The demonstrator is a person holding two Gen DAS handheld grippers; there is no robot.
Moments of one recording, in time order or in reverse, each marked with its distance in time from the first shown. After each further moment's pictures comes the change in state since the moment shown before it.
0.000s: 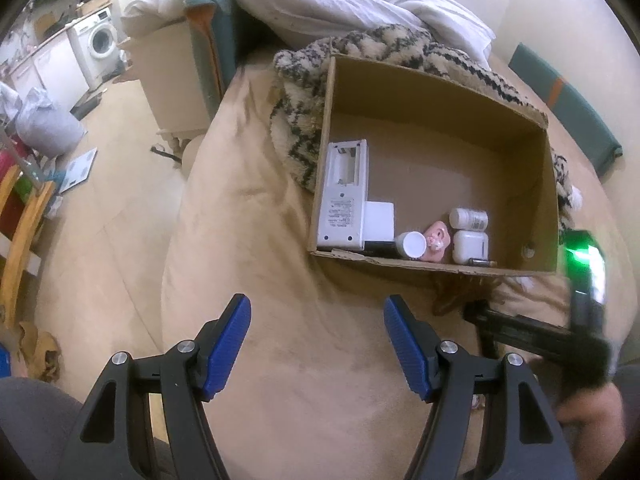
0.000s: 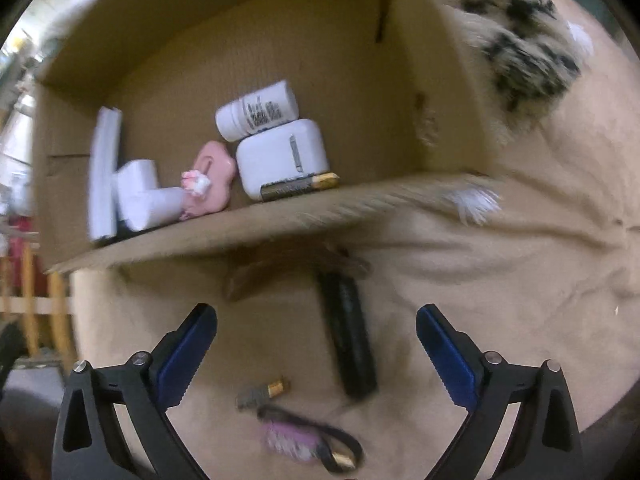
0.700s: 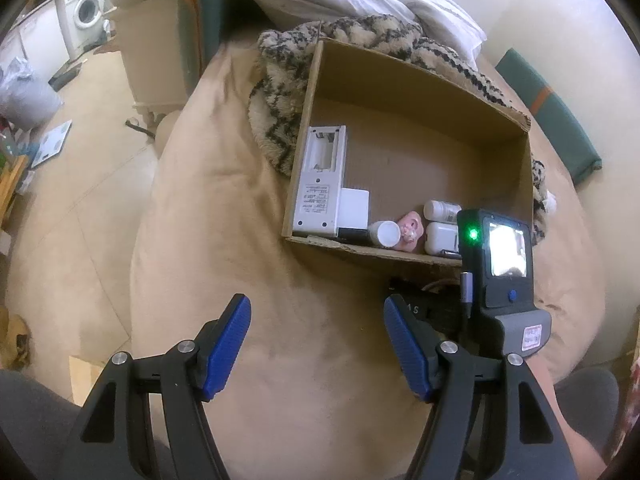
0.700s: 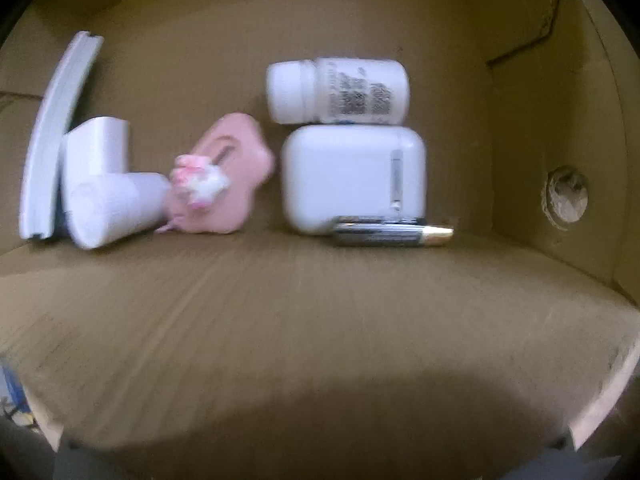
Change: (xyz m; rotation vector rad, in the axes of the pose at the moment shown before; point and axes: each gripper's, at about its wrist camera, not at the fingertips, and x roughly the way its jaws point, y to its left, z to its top) left arm 0.006 0.006 0.003 -0.055 0.084 -0.135; right arm 0.032 0.049 0.006 -0.179 0.000 -0.127
